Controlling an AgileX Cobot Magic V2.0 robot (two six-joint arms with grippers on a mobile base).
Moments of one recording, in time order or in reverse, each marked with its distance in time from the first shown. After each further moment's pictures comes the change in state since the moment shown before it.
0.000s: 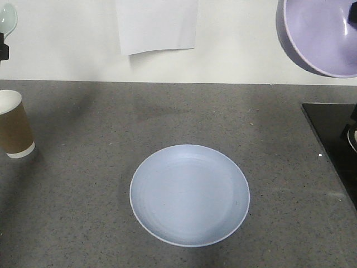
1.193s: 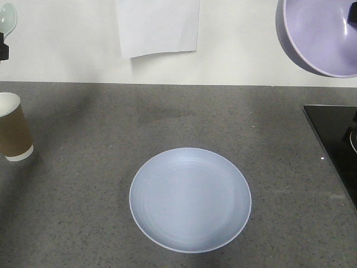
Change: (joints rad) left arm 0.000 0.000 0.000 0.000 0.000 0.000; right arm 0.000 0.000 0.000 0.000 0.000 0.000
